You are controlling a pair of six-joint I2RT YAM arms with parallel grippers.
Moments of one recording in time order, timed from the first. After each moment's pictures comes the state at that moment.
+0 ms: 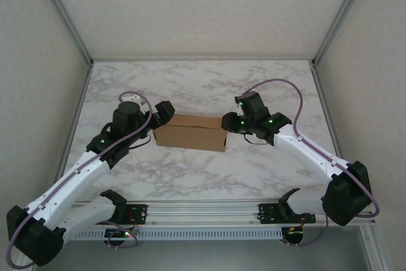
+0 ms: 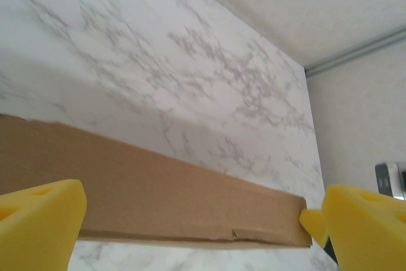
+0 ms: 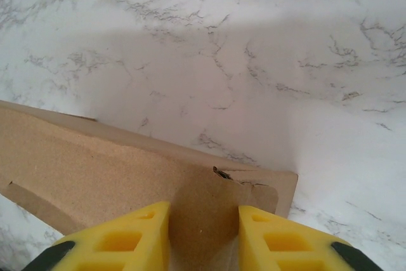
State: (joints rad) left arm -0.45 0.93 0.81 -0.32 -0.01 -0.86; right arm 0.62 1.30 0.99 -0.54 -0.13 0.63
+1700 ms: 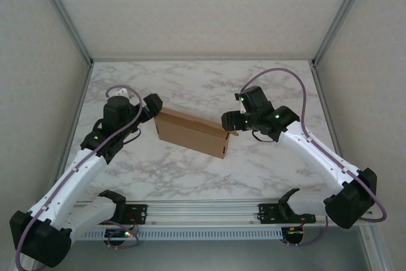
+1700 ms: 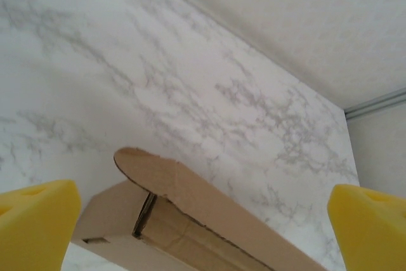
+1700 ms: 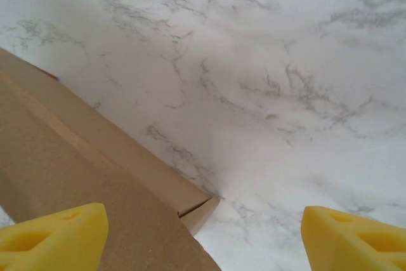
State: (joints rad) left arm -0.32 0.95 0.84 -0.33 -0.05 -0.76; right arm 0.65 1.26 1.18 -0.81 0.04 0.34
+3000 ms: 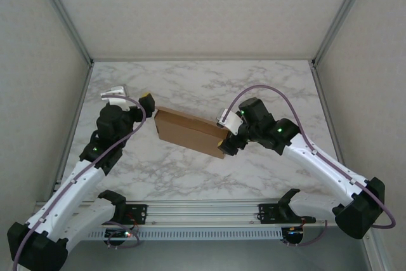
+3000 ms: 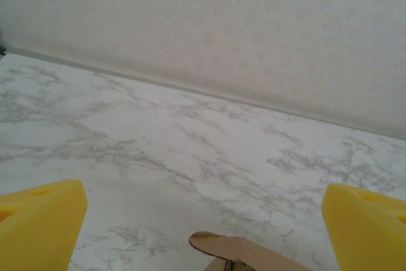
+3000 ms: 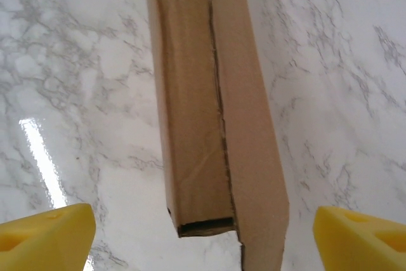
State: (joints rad) left arm -0.34 0.84 0.70 -0.05 -0.28 -0.36; right arm 0.73 1.15 1.04 -0.74 -0.17 -0.41
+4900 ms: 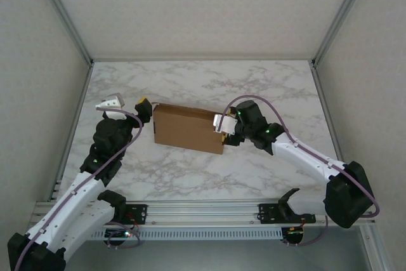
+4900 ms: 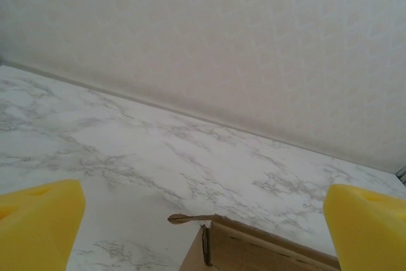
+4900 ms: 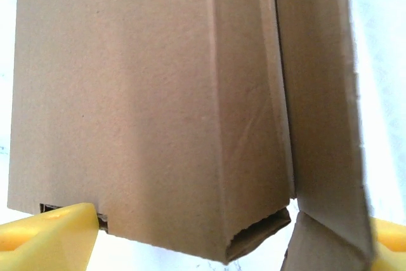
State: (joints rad) left arm -0.35 0.72 0.54 0.11 -0.30 -0.39; right arm 0.66 1.26 0.83 -0.31 -0.03 -0.88
